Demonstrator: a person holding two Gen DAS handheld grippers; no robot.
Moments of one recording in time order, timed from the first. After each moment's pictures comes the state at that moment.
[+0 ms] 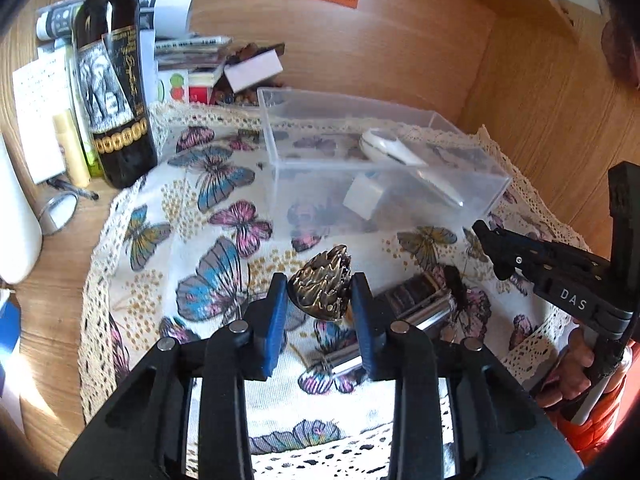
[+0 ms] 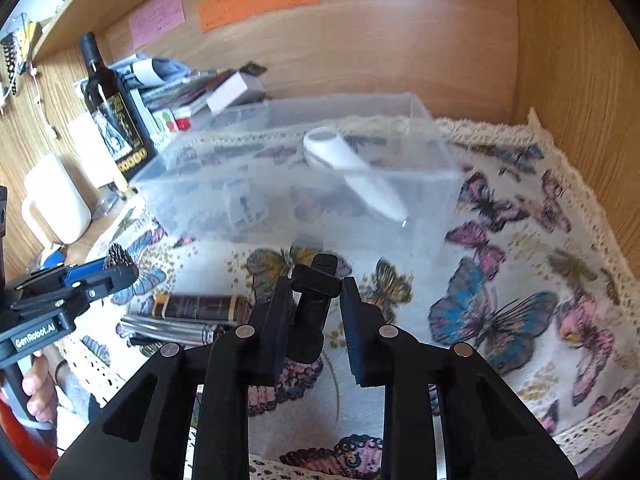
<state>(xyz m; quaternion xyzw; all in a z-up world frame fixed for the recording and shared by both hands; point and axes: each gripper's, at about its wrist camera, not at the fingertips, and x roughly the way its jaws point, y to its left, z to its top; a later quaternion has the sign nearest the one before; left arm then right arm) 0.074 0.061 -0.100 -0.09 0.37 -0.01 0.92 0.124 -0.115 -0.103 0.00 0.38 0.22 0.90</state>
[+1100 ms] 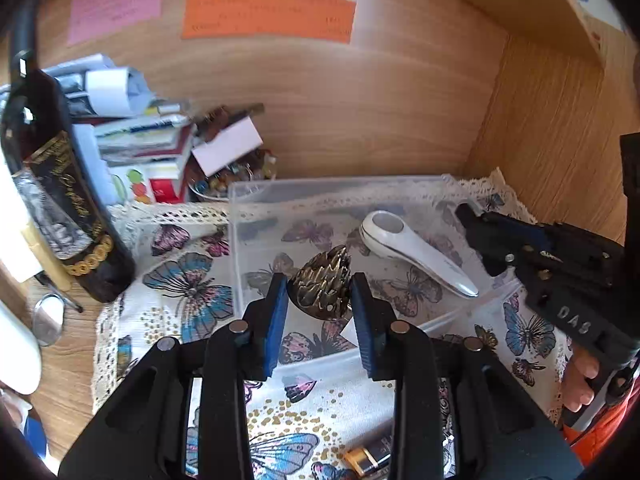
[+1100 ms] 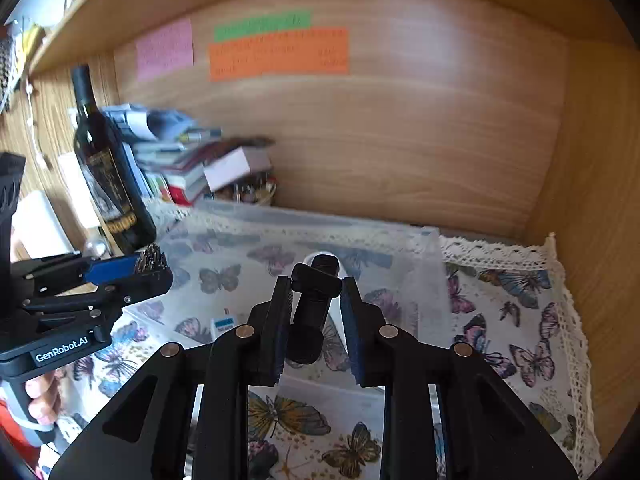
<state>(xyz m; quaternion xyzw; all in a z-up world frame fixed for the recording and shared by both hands) 0.174 0.057 -0.062 -0.06 0.36 -0.01 0.93 0.204 -0.079 -0.062 -0.06 0.33 0.24 0.91</state>
